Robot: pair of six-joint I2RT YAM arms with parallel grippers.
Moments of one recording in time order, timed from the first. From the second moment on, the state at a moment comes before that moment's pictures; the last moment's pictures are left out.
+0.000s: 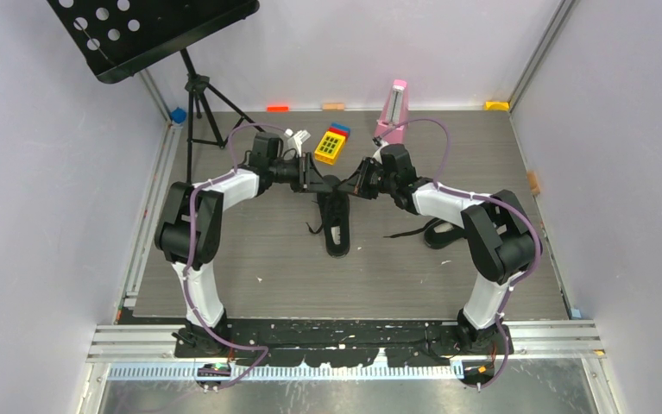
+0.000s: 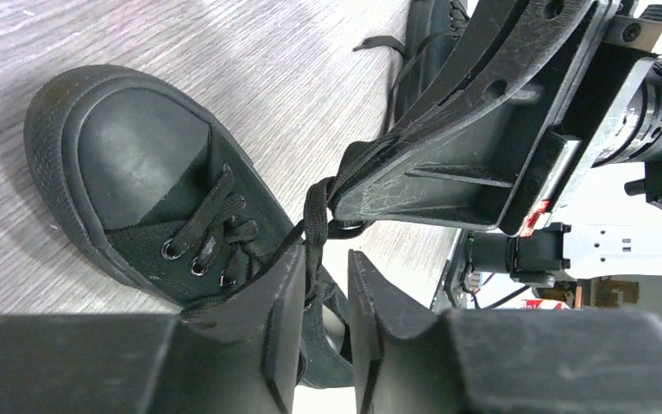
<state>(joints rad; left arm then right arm) -0.31 1.91 1.21 0.06 0.92 -0.46 0.48 1.78 1.05 0.21 -0.37 0.79</state>
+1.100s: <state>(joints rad) -0.31 1.96 1.24 0.12 0.91 -0.53 0.48 1.79 1.06 0.21 -0.38 0.79</state>
